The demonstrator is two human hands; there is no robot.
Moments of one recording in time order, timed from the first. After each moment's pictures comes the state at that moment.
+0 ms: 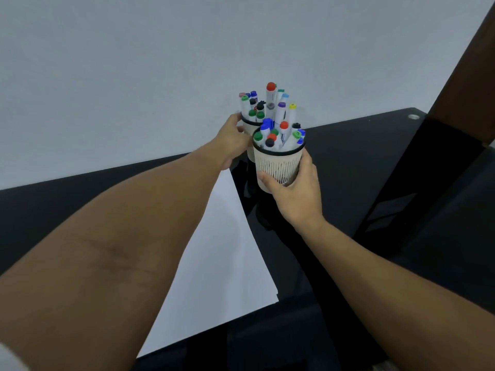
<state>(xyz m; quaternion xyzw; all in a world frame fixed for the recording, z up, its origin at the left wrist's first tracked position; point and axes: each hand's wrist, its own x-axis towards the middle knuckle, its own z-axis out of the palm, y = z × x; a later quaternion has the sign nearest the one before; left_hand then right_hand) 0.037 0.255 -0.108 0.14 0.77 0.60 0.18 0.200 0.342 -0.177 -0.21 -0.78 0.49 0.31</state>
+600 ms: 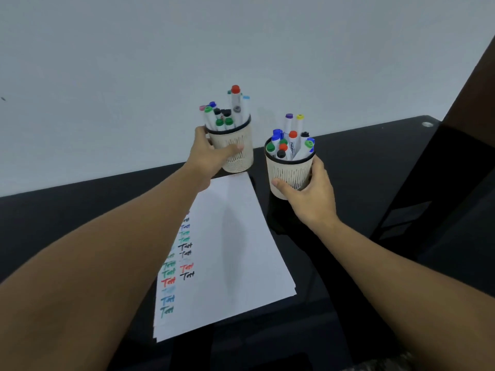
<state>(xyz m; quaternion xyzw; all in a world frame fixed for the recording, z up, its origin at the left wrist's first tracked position) 0.059 0.155 -0.098 0.11 0.75 0.65 0.07 0.208 0.332 -0.164 -0.17 -0.79 0.51 0.29</state>
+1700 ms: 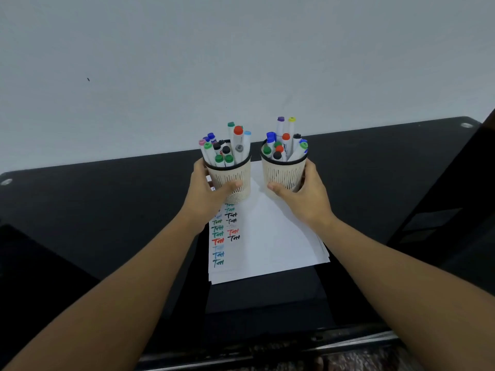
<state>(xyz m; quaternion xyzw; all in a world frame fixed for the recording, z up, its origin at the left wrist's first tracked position) 0.154 0.023 -0.137 0.08 0.80 0.60 0.02 0.211 0.249 -0.170 -0.11 -0.81 0.53 0.21</state>
